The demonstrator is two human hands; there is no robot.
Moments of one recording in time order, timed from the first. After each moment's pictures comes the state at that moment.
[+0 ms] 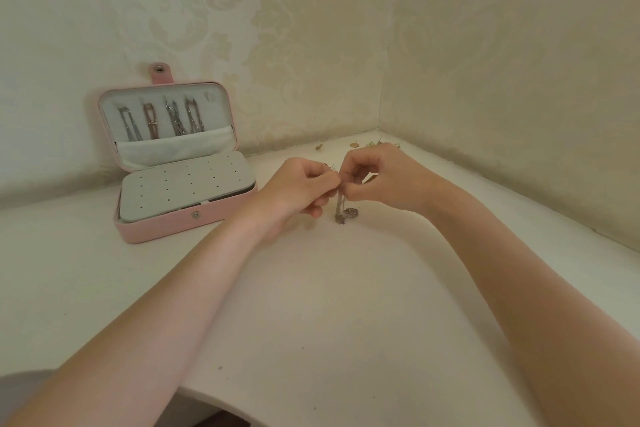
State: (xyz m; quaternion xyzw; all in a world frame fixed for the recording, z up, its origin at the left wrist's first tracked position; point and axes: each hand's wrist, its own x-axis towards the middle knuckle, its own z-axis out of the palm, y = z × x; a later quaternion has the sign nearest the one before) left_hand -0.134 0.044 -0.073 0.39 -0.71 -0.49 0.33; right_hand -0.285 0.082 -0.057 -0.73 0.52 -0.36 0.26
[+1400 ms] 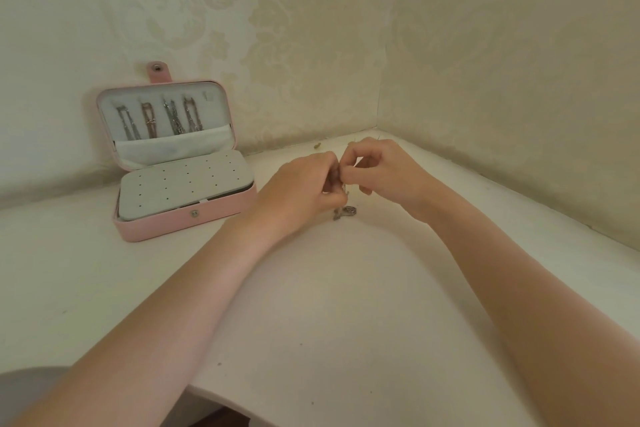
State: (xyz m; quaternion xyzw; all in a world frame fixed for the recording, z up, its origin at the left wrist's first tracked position) left_hand -0.137 0.051 -0.072 0.39 -0.87 -0.12 0.28; right_hand -0.279 0.084 -0.057 -0.67 0.54 -0.42 0.28
